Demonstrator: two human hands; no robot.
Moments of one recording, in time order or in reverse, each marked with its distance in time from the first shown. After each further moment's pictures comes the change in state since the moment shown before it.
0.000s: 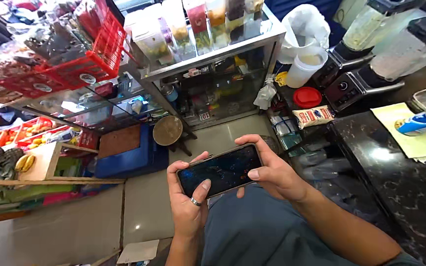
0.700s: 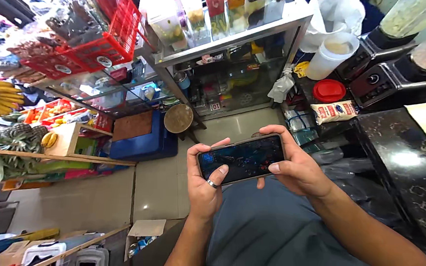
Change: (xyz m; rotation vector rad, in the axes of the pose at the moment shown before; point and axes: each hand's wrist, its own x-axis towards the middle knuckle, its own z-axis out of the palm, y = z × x) left_hand -0.006 0.002 0.001 -0.011 0.037 -0.060; right_hand -0.008 0.013 -0.004 0.016 0.010 -0.038
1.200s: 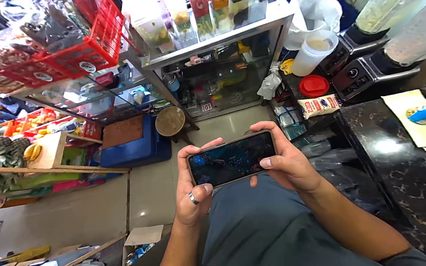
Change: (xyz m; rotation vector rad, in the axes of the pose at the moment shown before) left_hand 0.002 0.004 -0.014 -0.089 -0.286 -0.060; right_hand -0.006 -0.007 0.001 0.023 0.054 0.002
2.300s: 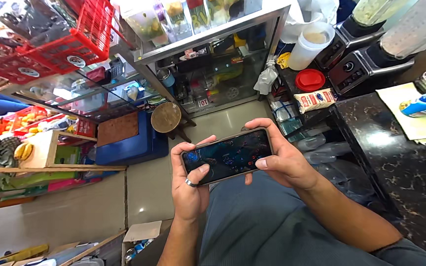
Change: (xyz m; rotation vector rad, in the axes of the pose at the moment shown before) left_hand 0.002 -0.004 0.015 0.015 0.249 -0.018; right_hand -0.004 -0.001 0.000 -0.038 -0.023 0.013
